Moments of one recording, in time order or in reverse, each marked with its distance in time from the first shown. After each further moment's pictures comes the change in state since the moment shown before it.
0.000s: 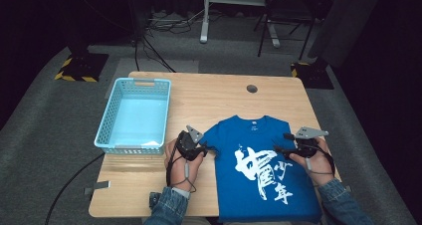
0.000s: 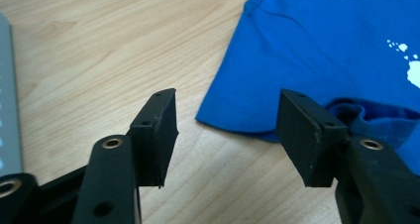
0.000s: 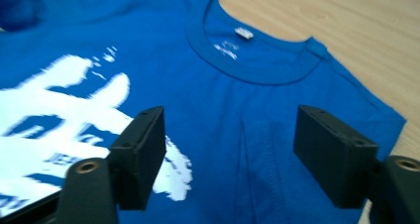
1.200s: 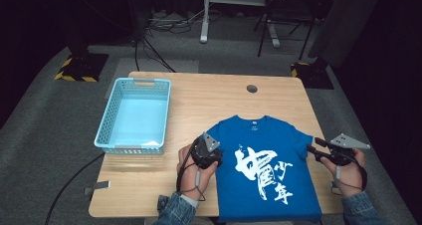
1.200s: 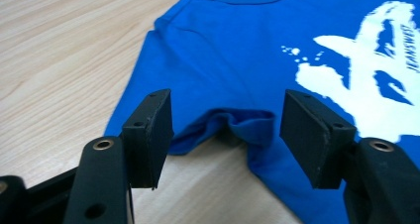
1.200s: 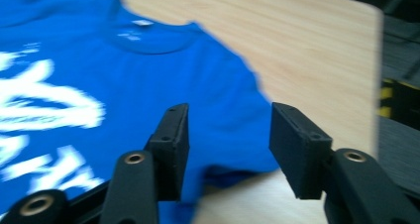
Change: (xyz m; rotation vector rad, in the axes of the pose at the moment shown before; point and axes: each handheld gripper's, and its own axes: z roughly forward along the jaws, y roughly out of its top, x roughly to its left) left arm -0.044 0.007 -0.007 -0.024 -0.131 0.084; right arm -0.026 -0.041 -0.080 -0.069 -0.229 0.111
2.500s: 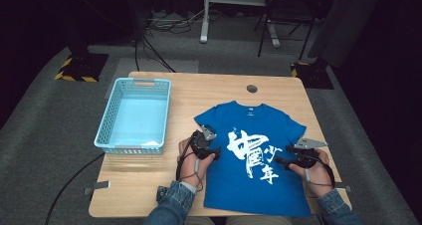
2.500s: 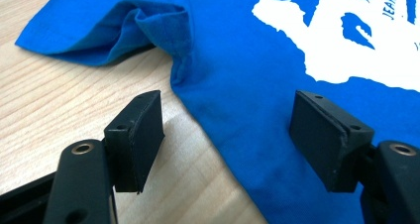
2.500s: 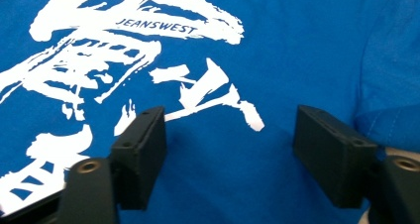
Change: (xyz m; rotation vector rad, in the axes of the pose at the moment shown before) left arm 0.030 -0.004 0.042 0.089 -0.030 -0.046; right arm 0.060 -0.002 0.065 0.148 0.173 -0.023
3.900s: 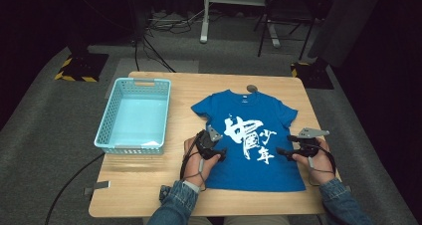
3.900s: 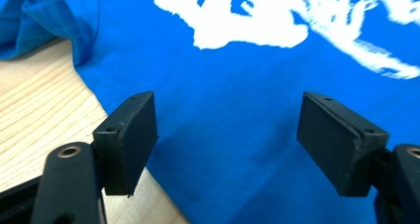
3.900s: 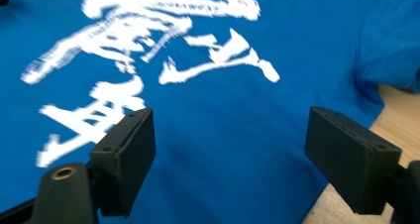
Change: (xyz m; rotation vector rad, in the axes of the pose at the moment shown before) left arm -0.010 0.010 0.001 -0.042 -0.049 0.060; right arm -0.035 0.015 0.010 -0.036 0.069 -0.039
